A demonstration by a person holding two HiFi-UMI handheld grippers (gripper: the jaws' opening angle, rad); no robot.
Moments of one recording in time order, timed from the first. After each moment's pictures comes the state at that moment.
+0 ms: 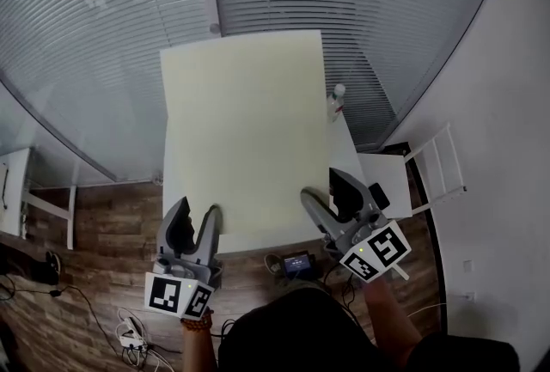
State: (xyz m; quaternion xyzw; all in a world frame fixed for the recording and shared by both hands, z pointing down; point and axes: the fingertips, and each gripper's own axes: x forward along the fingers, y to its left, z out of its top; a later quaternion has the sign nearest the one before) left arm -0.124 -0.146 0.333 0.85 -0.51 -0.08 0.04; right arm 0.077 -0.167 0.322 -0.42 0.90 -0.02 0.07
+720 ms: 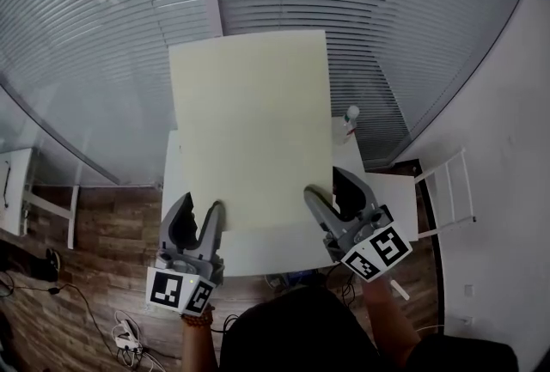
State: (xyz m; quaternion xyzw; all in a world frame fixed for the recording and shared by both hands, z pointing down) left arm -0.111 -0.250 0.347 0.84 -0.53 -0.08 0.04; right arm 0.090 -0.278 0.336 -0.41 0.91 -0.03 0.08
